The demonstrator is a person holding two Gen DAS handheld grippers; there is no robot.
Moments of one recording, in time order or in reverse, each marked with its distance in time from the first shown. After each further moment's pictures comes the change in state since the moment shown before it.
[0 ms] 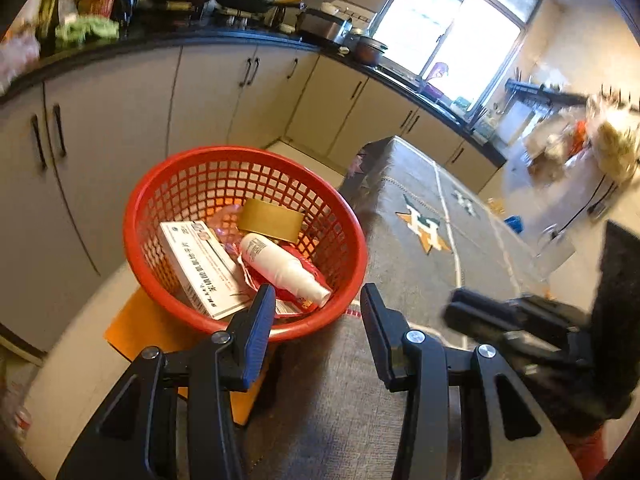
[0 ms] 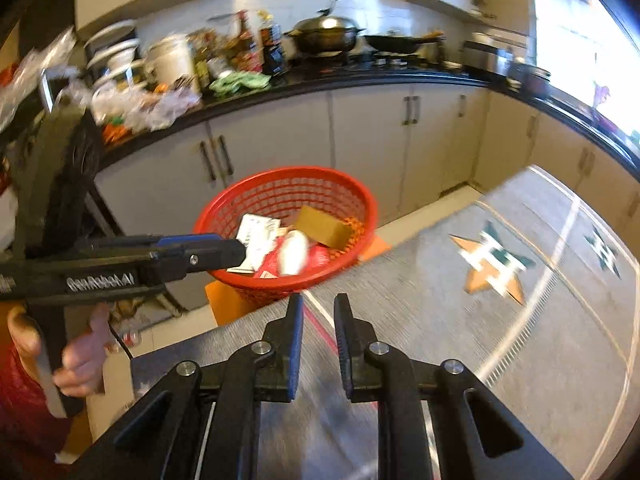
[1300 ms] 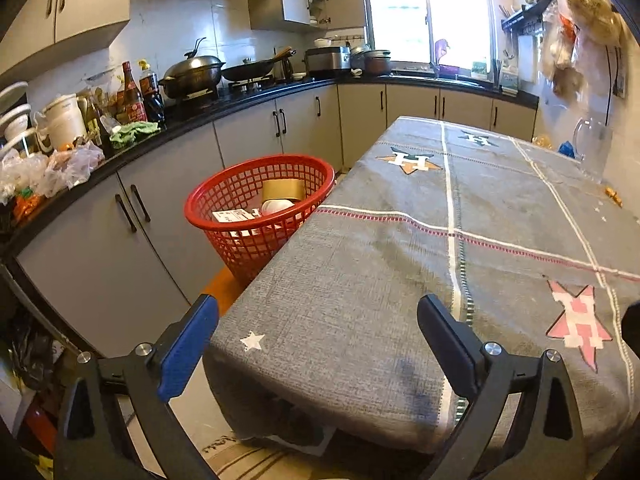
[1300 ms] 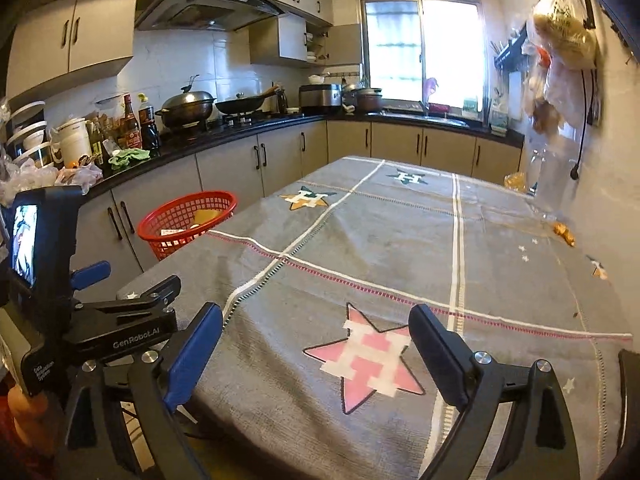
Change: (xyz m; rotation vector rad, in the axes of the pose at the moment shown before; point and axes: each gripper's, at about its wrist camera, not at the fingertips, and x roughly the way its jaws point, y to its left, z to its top) left arm -0.059 -0.111 -0.131 0.303 -0.149 0.381; right arm -0.180 0.038 -0.159 0.287 -0.229 -0.462
